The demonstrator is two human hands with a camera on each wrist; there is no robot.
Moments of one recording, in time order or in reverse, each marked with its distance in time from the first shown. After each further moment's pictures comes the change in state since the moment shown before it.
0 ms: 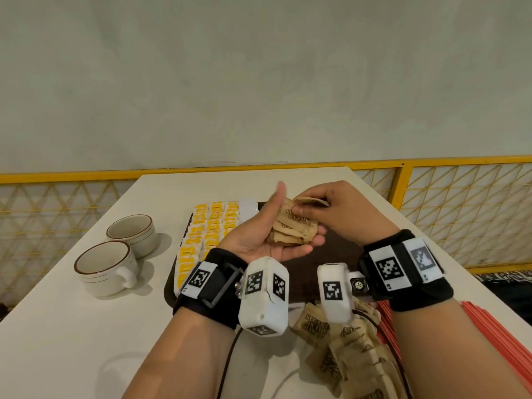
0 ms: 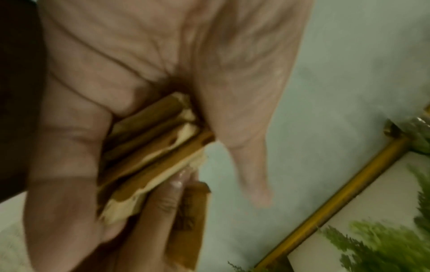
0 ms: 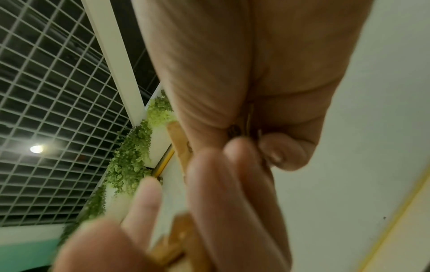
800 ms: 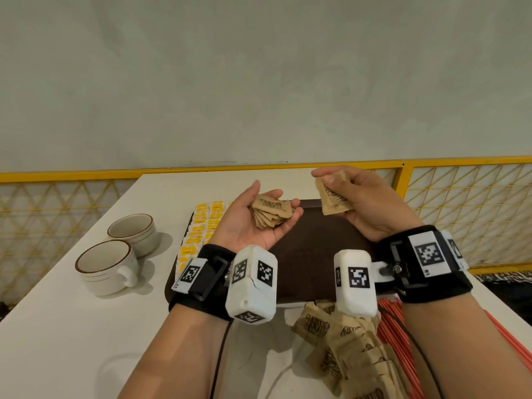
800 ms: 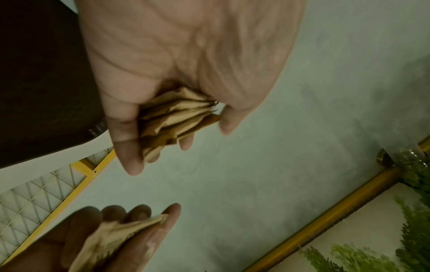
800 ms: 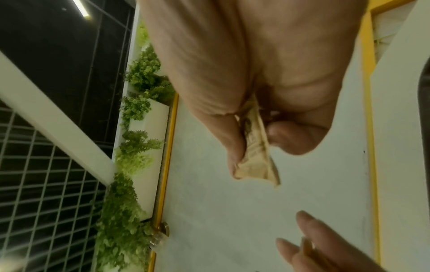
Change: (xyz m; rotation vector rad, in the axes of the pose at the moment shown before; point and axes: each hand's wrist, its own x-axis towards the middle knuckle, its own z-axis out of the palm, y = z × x) left_hand 0.006 0.009 -0.015 -0.481 0.183 0.176; right_hand 0.002 0.006 -0.016 0.664 0.150 0.203
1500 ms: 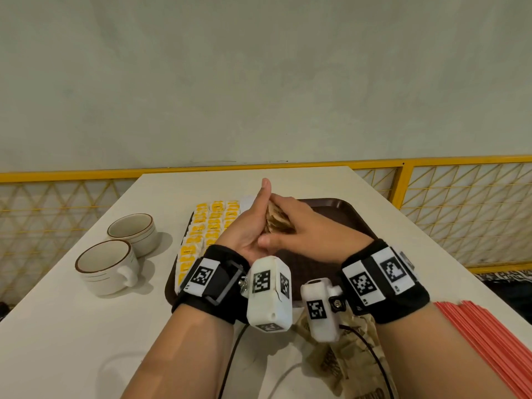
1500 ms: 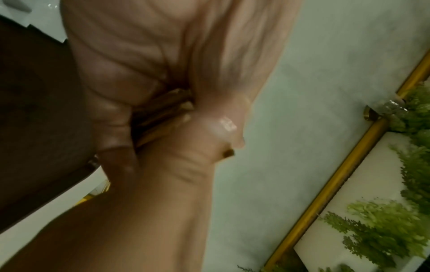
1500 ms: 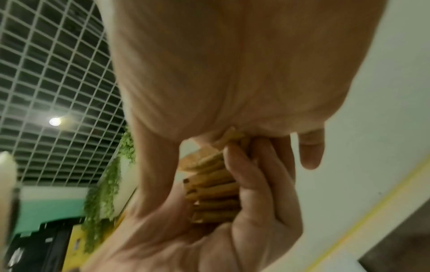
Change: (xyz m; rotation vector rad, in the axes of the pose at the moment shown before) left_hand 0.002 -0.006 -0.001 0.414 -0.005 -0.084; right_hand -0.003 0.029 0.048 -0.882 -0.440 -0.150
